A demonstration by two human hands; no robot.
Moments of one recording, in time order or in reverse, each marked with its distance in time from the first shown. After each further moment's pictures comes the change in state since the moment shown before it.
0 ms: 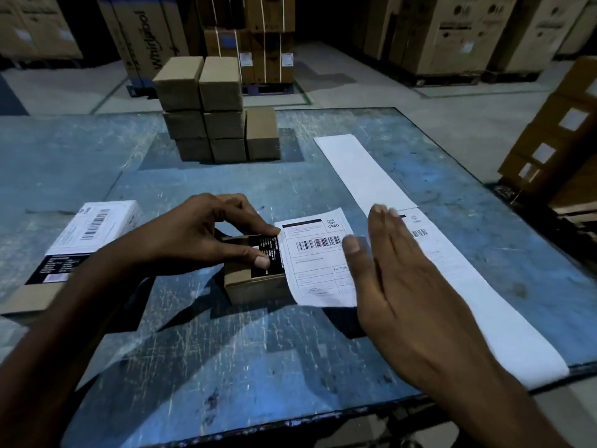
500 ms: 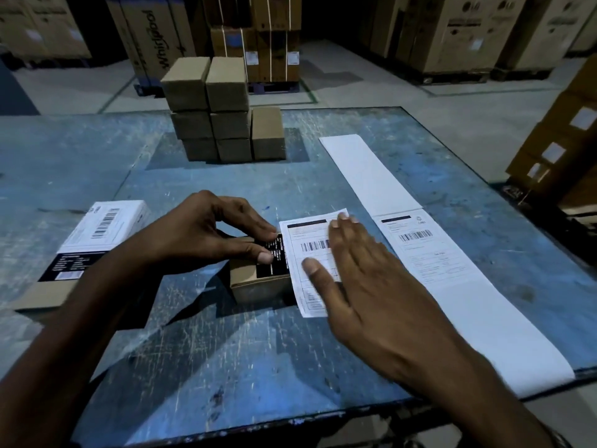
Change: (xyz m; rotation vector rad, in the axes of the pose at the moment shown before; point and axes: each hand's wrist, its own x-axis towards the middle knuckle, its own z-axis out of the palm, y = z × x) left_hand 0.000 -0.005 -0.001 0.017 0.052 0.052; right_hand 0.013 -0.008 0.010 -0.146 -0.232 -0.146
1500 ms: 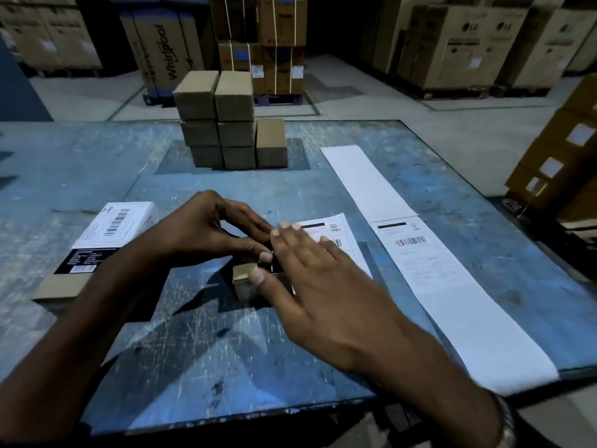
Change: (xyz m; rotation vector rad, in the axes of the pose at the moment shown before) left_hand 0.000 0.002 -0.003 0.050 0.020 0.054; right_hand 0.011 -0.033 0.006 -0.019 0.021 -0.228
